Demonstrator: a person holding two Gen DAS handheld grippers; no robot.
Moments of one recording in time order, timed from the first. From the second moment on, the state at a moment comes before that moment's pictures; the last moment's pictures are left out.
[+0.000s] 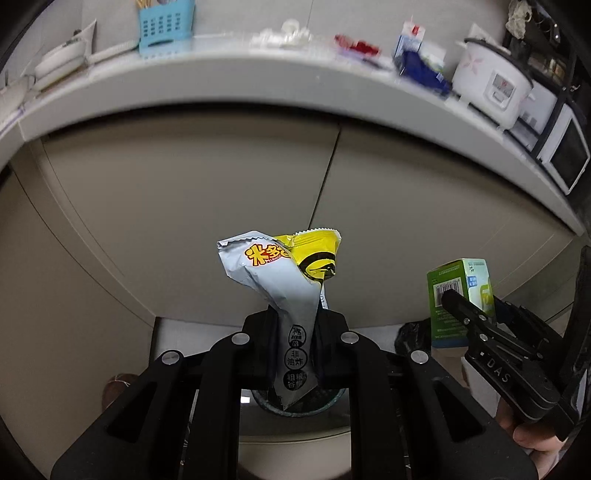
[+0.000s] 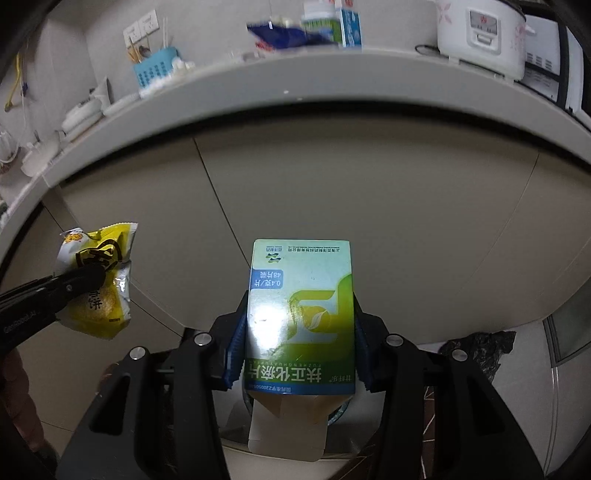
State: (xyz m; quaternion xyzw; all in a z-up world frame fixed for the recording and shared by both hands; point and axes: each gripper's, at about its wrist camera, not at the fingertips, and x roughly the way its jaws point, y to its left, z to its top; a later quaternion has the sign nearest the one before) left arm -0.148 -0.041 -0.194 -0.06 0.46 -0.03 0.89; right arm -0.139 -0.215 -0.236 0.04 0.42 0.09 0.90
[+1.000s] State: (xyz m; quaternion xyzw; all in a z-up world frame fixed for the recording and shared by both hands) left arm -0.073 -0.031 -0.481 -0.12 0.60 -0.02 0.79; right arm -0.060 -0.170 -0.501 0.01 0.59 0.08 0.80
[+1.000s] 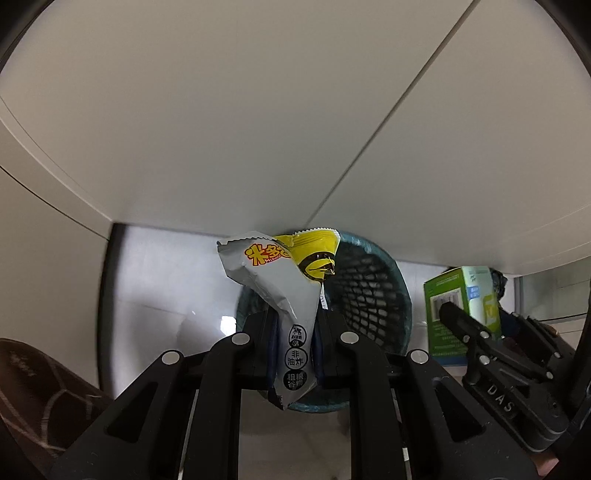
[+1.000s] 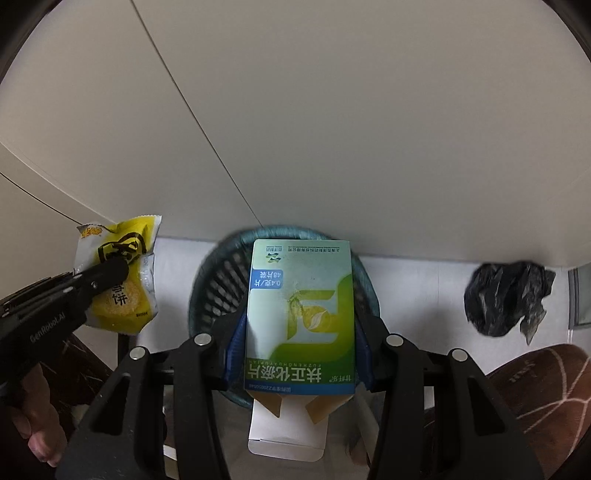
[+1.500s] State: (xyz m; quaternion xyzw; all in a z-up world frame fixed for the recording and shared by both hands) left arm -0.076 -0.064 -0.537 -0.09 0.63 -0.05 0.77; right arm -0.065 -0.174 -0.519 -0.01 0.61 0.05 0.79
